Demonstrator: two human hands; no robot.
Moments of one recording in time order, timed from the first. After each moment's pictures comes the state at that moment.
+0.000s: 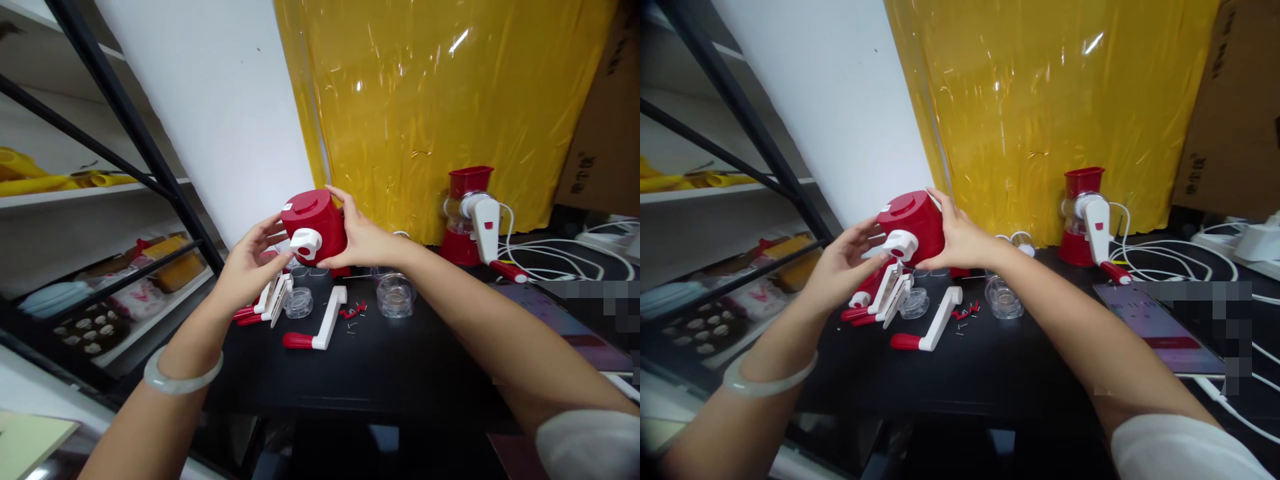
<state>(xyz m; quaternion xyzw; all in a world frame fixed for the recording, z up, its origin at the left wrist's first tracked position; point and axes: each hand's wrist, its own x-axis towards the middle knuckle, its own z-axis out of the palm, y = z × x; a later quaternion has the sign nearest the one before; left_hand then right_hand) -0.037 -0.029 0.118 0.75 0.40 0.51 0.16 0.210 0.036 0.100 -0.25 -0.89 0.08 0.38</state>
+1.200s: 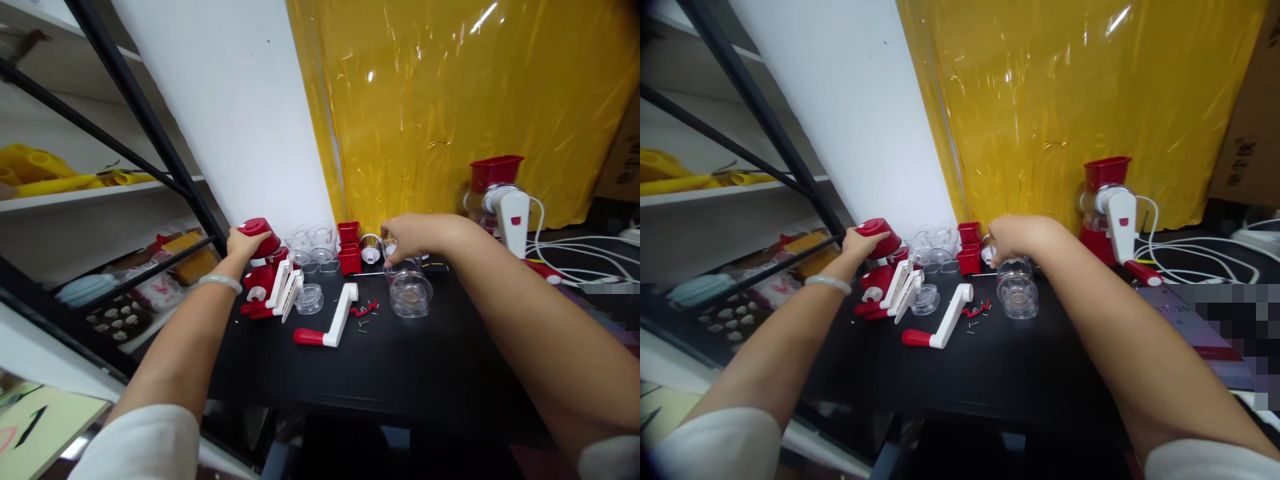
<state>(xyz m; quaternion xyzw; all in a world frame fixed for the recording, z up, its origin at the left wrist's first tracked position) -0.147 0.102 0.108 0.51 0.75 0.42 -0.05 0.254 0.040 0.120 -0.54 -0.84 0.02 0.02</state>
